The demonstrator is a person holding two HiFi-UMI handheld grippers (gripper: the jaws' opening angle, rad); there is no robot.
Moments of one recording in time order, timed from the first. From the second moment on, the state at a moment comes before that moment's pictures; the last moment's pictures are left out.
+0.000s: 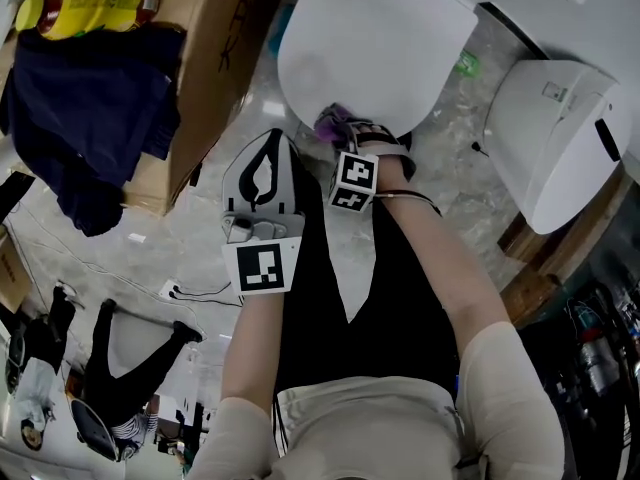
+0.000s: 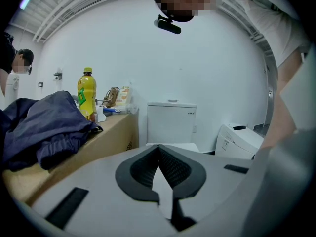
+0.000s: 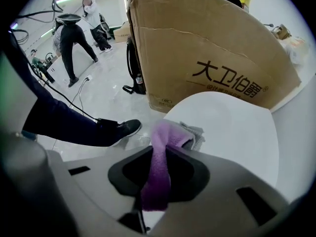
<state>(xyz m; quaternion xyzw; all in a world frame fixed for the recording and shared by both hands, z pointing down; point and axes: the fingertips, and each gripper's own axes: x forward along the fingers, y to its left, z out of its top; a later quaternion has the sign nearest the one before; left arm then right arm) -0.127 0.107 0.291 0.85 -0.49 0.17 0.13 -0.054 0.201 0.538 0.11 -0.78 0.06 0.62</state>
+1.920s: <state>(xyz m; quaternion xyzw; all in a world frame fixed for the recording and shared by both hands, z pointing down) -0.136 0.039 0.311 0.82 -0.53 0.18 0.16 0.017 -0.162 0.512 0.18 -0.70 -0.13 0.68</state>
